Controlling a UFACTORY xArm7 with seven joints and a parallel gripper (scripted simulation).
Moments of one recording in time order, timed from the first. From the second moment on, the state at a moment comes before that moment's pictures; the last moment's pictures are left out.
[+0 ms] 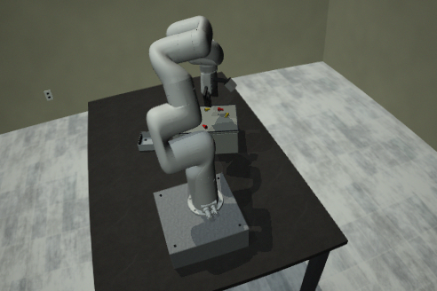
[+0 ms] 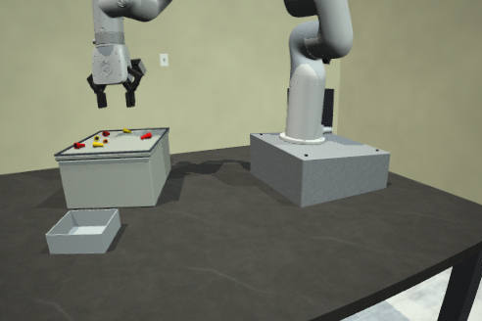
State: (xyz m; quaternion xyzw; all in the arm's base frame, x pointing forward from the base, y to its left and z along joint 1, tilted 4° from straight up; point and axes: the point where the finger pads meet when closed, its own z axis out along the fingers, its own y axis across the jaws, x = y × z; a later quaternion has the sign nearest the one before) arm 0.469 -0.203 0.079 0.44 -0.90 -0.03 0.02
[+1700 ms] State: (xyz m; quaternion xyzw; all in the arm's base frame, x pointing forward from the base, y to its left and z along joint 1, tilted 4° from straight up) arm 0.474 -0.166 0.082 0.58 -0.81 -0.03 0.01
